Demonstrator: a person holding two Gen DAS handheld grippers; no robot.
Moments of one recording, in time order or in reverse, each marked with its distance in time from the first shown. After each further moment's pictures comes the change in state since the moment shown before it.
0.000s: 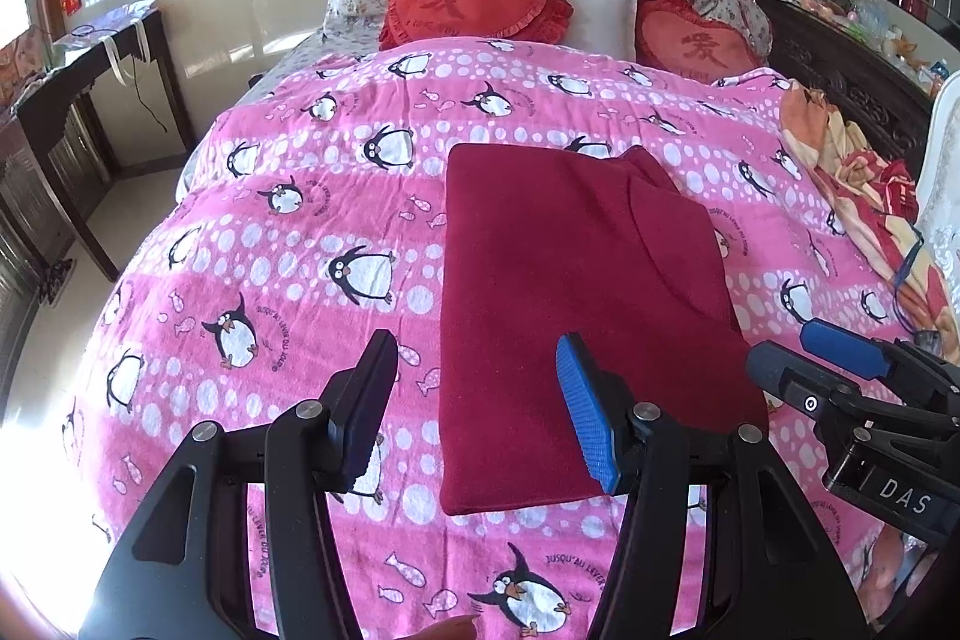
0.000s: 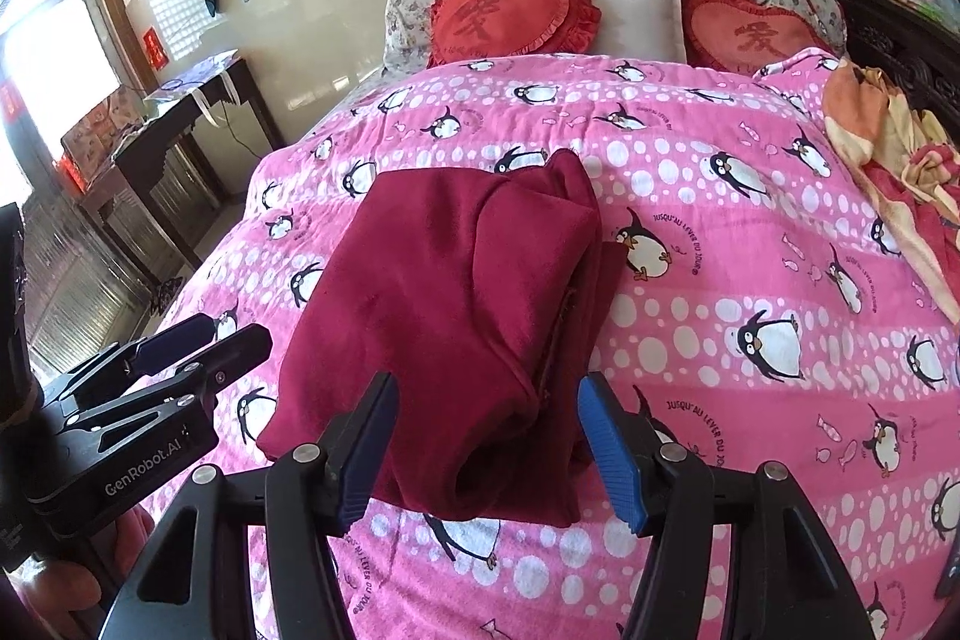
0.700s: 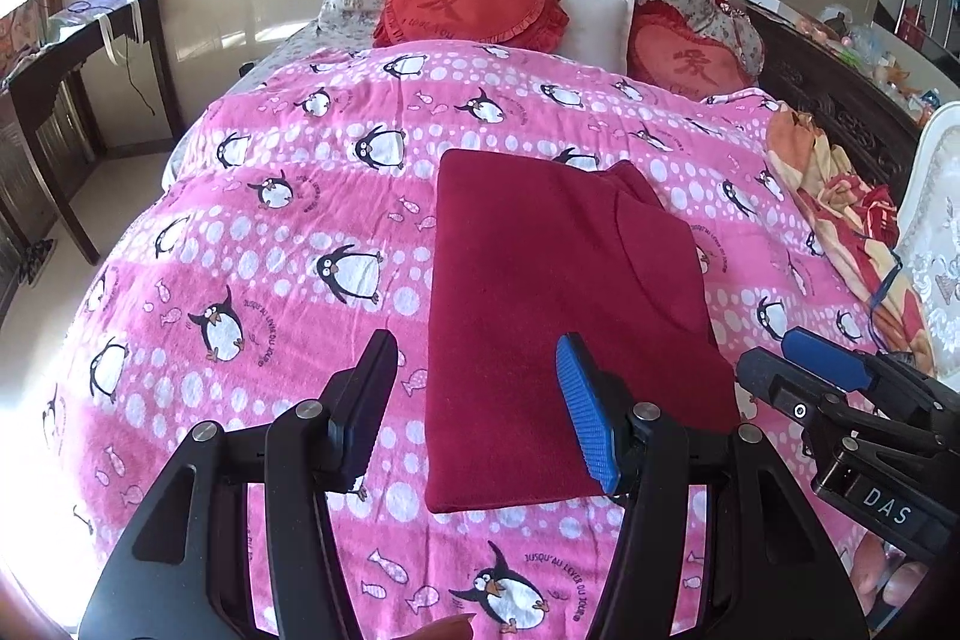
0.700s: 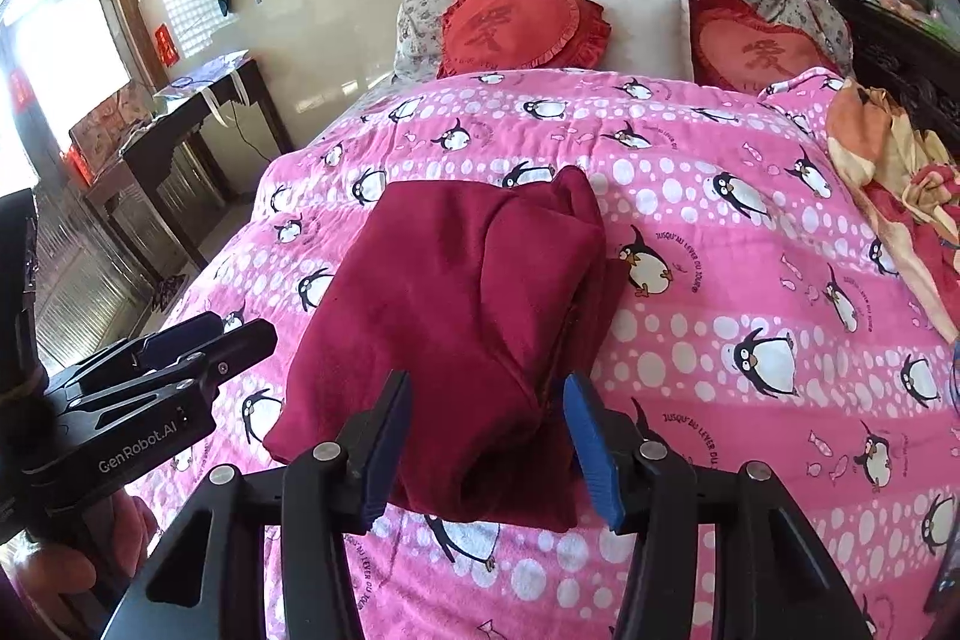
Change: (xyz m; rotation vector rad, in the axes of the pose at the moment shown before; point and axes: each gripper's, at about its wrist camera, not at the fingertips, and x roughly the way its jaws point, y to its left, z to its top) left arm -0.008 0.005 0.002 -0.056 -0.004 -0.060; right arm -0.008 0.005 0.002 -0.041 -0.030 0.002
